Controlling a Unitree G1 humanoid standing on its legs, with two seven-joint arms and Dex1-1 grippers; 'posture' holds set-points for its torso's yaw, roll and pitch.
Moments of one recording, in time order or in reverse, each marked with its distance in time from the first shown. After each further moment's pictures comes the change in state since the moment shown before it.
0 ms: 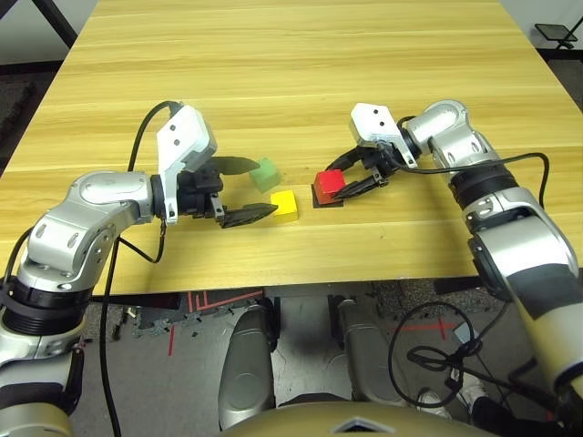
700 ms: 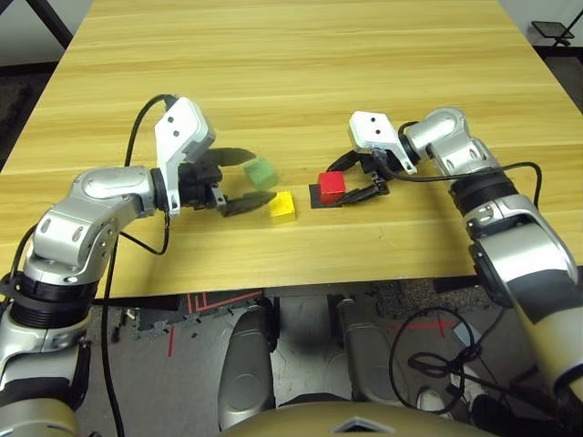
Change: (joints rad) left arm -0.069 -0.068 0.000 0.087 0.050 -0.008 0.080; right arm 0.045 -0.005 -0.007 -0.058 -0.005 0.075 -0.035
